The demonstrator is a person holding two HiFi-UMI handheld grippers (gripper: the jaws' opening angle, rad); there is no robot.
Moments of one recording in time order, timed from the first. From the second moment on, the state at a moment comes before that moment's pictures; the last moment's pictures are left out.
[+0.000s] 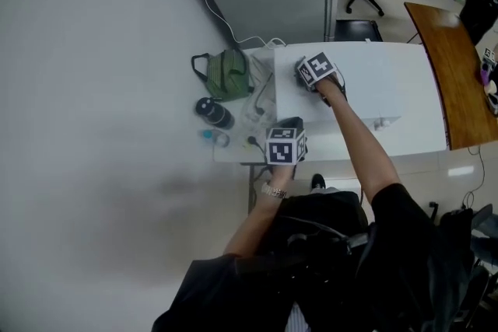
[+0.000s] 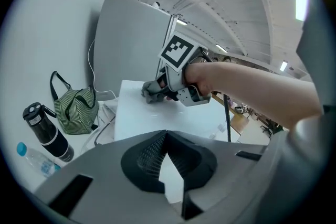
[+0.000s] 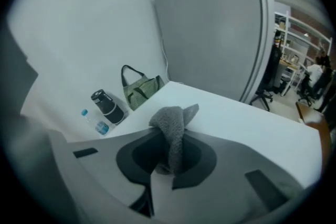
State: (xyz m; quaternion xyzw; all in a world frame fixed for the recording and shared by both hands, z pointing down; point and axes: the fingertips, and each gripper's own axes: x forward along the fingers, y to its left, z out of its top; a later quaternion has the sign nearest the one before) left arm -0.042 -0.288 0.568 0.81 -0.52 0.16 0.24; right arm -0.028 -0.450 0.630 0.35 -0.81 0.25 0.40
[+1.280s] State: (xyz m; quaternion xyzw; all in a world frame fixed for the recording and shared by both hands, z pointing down) left arm -0.094 -0.281 0.572 0.75 -0.59 0.07 0.29; right arm -0.101 -0.342 0.610 0.30 -0.85 0.18 0.40
